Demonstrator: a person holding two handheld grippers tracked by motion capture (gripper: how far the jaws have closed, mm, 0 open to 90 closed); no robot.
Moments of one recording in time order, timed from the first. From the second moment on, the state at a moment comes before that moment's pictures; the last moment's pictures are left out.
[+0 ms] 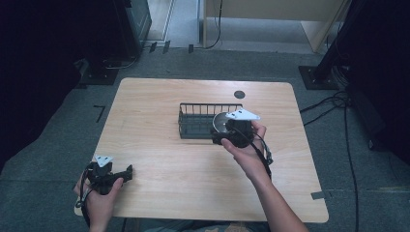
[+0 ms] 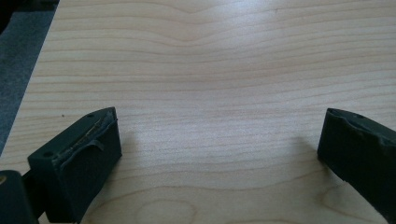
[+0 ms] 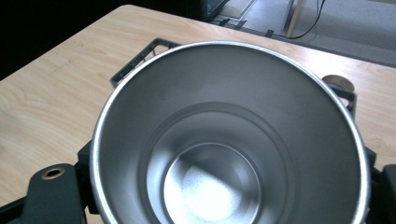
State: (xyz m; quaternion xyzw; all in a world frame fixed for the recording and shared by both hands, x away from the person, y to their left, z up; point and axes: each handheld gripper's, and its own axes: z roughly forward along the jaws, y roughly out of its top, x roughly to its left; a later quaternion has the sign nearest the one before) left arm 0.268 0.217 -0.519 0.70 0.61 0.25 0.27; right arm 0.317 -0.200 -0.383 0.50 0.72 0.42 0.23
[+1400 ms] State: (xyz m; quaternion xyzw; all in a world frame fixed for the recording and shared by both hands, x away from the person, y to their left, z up) left arm 0.268 0.217 -0.519 0.70 0.61 0.25 0.27; right arm 0.415 -0.200 -0.417 0.56 0.71 0.35 0.24
